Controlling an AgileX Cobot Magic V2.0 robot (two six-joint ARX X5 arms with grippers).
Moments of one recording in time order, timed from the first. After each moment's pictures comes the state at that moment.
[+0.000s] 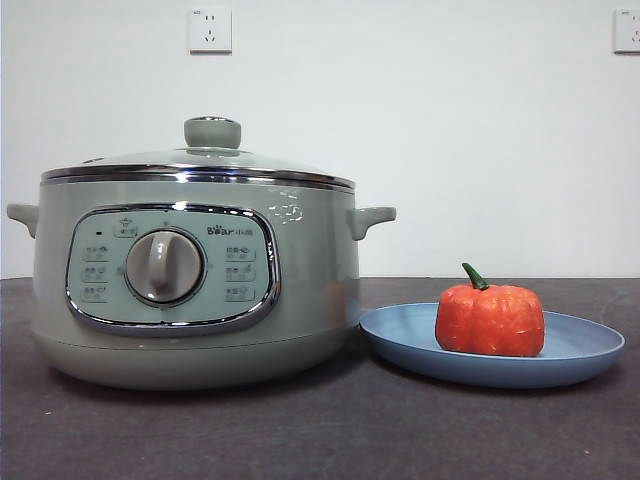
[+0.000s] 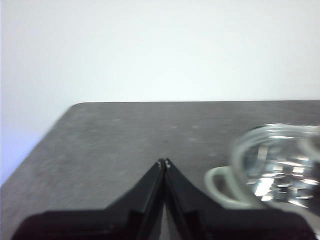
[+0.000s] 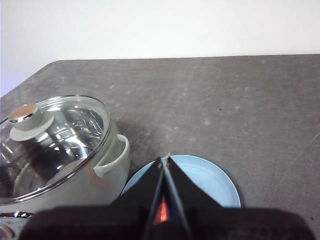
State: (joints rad) left arm -0.08 0.07 0.45 -0.46 -0.15 -0.03; right arm 0.54 0.51 0.70 -0.46 0.16 0.18
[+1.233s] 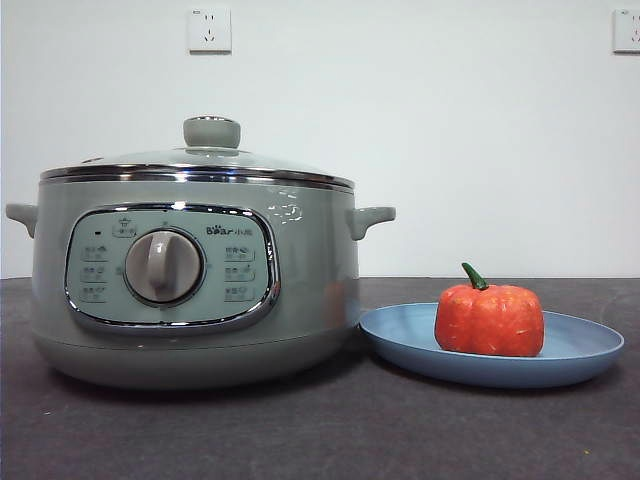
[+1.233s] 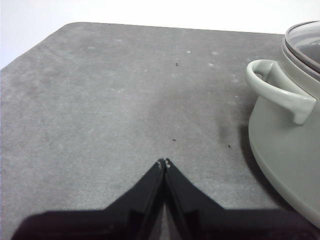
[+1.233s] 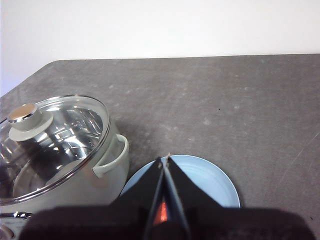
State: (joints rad) left arm 0.04 0.03 0.05 -0.28 -0.04 -0.07; right arm 0.54 0.51 0.70 -0.46 0.16 0.18
